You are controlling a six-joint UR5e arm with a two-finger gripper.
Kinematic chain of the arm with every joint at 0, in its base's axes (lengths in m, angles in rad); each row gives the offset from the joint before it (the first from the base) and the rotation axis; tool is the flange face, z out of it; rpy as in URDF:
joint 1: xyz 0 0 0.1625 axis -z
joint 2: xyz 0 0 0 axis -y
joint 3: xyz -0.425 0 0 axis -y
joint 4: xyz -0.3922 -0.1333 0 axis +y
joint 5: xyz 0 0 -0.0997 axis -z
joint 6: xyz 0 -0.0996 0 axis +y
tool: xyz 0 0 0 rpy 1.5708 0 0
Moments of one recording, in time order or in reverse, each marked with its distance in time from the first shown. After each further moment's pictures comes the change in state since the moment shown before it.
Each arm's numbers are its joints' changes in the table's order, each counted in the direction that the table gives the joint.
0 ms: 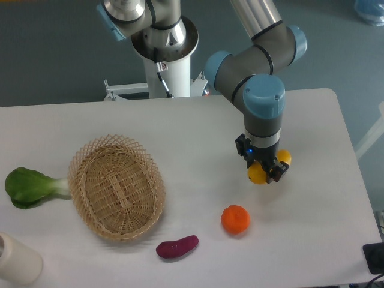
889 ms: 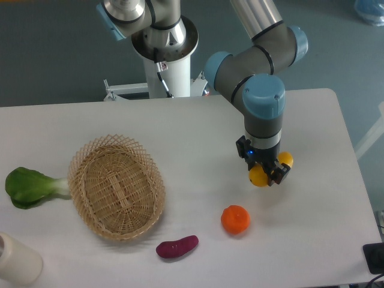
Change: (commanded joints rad) arm 0.000 0.000 0.005 0.000 -0.024 0.015
